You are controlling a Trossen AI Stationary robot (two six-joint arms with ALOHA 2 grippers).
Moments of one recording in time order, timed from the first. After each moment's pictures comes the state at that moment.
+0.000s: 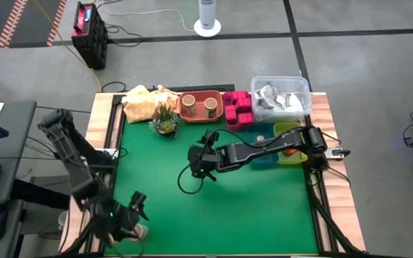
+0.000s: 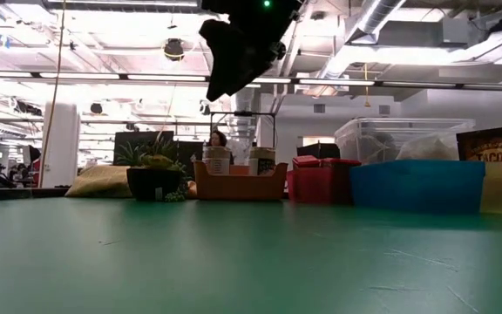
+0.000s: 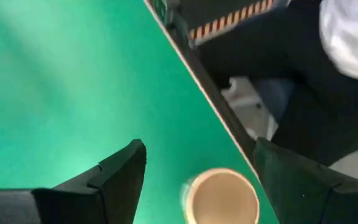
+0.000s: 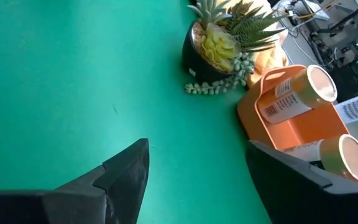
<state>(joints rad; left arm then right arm) -0.97 1.26 1.07 -0.62 -0.27 -0.40 0.17 2.00 1.71 -0.62 0.66 0.14</state>
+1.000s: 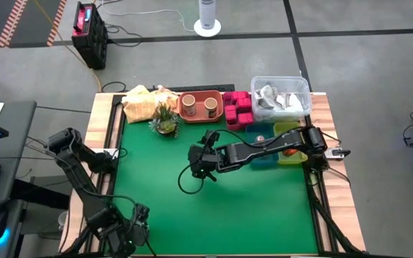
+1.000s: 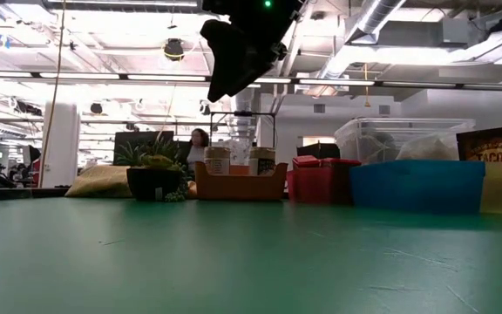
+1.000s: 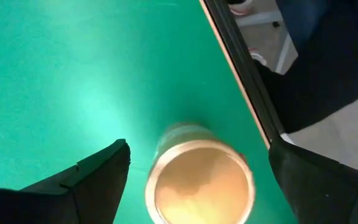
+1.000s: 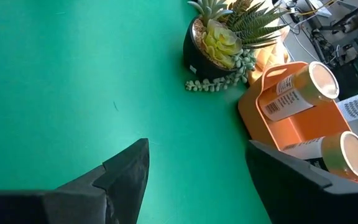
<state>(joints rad) -0.99 1.59 1.28 -0.88 -0.12 -0.52 0.17 2.00 1.71 -0.63 0.65 0.15</state>
